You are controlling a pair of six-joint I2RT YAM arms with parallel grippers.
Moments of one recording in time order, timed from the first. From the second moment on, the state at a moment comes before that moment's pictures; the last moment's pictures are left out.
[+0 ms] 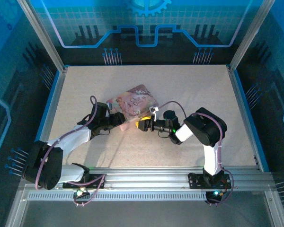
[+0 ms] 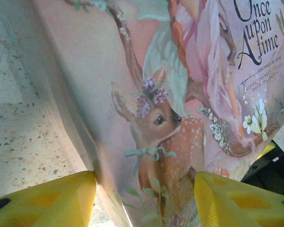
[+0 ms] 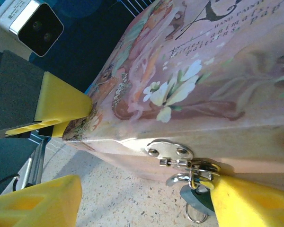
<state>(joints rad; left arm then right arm) -0.30 1.30 0.60 -0.10 0.26 -0.75 0.62 1.99 0.62 1.12 -0.54 0.61</state>
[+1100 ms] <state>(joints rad) -0.30 1.30 0.60 -0.10 0.25 -0.77 0.63 2.00 0.57 1.17 -0.55 0.50</state>
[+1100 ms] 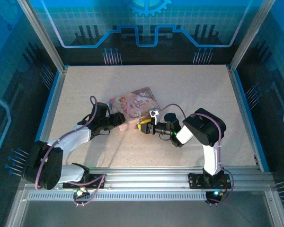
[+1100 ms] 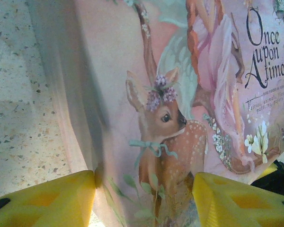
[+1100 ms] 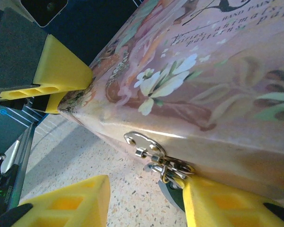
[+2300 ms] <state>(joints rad) -0.31 1.30 0.60 -0.10 0.22 -0.77 0.65 2.00 0.54 1.19 -0.52 0.46</state>
